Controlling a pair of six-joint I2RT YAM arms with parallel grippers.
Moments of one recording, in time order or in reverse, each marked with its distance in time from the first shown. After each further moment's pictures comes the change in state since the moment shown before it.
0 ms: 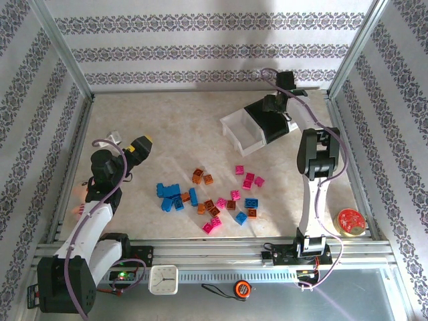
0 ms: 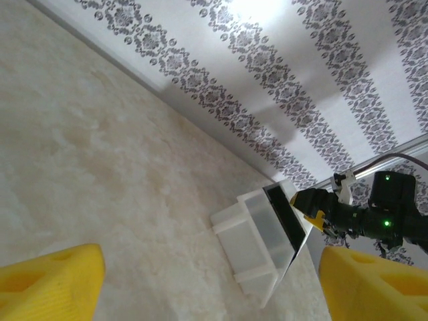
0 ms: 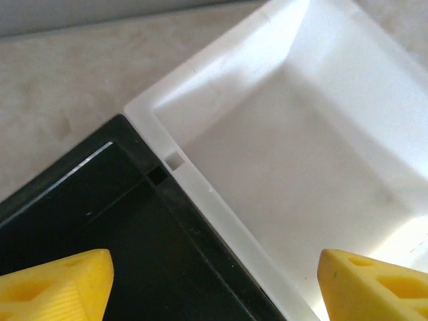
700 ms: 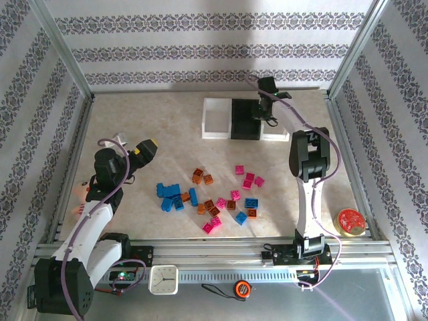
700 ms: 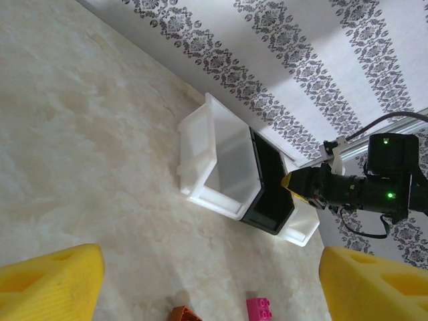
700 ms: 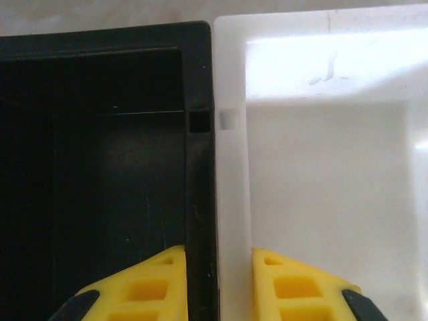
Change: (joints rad) left arm -0.047 -0.009 0.031 -0.117 0.007 0.037; right arm 0.162 -0.037 -0.082 -0.046 -0.037 0.127
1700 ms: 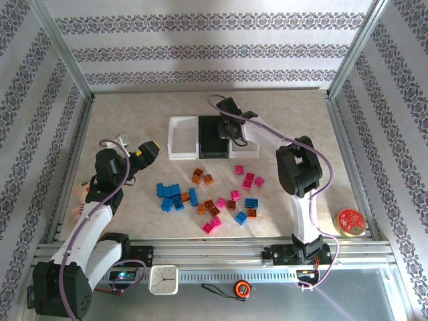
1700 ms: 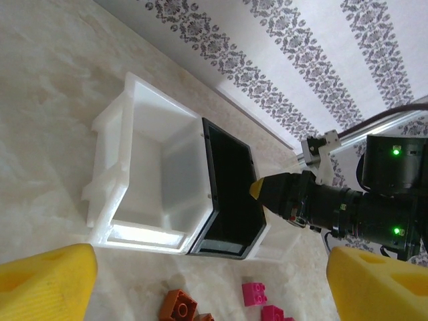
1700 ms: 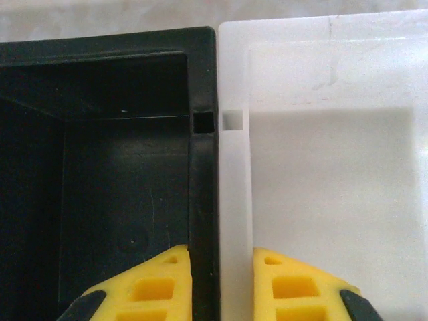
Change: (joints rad) left arm -0.031 -0.024 0.007 -0.052 0.005 0.001; right arm 0.294 -0.140 -0.243 0.117 0.100 0.178
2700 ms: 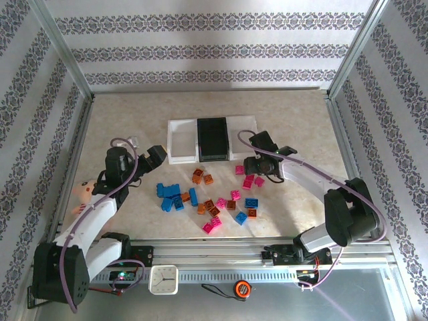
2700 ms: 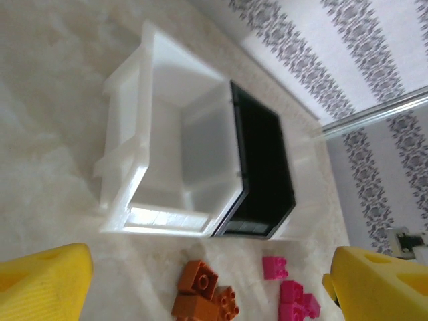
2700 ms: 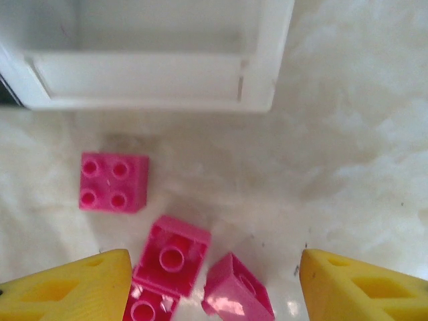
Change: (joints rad) left arm -0.055 0.137 0.006 -0.040 -0.019 0.007; right arm -0.051 -0.631 -0.745 -0.010 -0.050 -0.123
